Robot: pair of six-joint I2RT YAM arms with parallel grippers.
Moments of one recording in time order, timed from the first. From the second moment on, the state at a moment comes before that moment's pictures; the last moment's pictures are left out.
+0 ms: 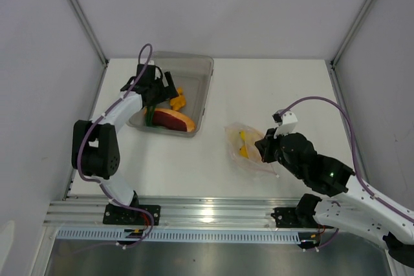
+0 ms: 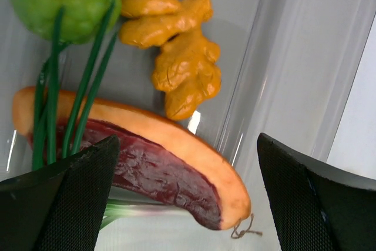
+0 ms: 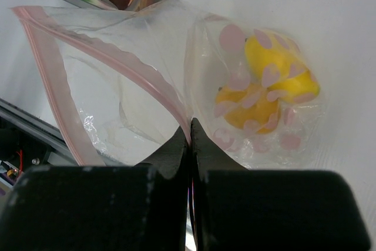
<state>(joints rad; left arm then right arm) -0.17 1.71 1.27 -0.35 0.06 -0.46 0.97 0.69 0.81 -0.57 0.39 0.52</state>
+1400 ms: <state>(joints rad) -0.27 2.10 1.69 -0.71 -0.13 -0.74 0.99 0.72 0.81 -0.54 0.40 0.54</state>
